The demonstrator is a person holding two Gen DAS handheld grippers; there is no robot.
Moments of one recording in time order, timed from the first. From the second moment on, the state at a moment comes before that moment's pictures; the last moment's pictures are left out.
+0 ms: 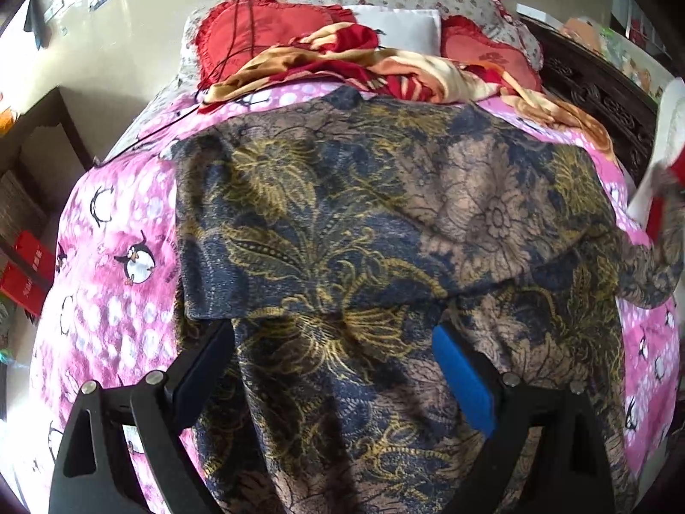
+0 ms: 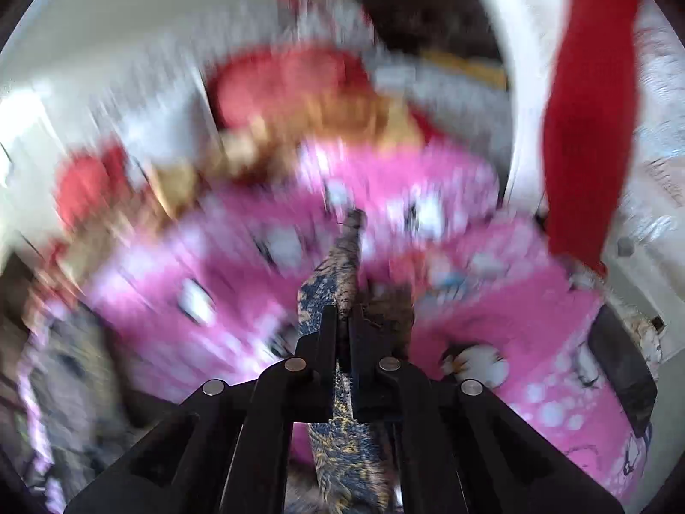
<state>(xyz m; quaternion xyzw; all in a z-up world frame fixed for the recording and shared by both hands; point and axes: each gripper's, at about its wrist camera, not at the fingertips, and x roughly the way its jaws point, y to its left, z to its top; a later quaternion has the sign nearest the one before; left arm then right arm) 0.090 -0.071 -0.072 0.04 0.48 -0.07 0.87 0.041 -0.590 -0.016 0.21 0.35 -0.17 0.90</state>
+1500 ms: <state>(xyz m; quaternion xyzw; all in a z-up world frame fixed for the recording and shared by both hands) 0.175 -0.022 -0.072 0.09 0.43 -0.16 0.88 0.051 -0.373 -0.035 0.16 0.45 0.13 0.87</state>
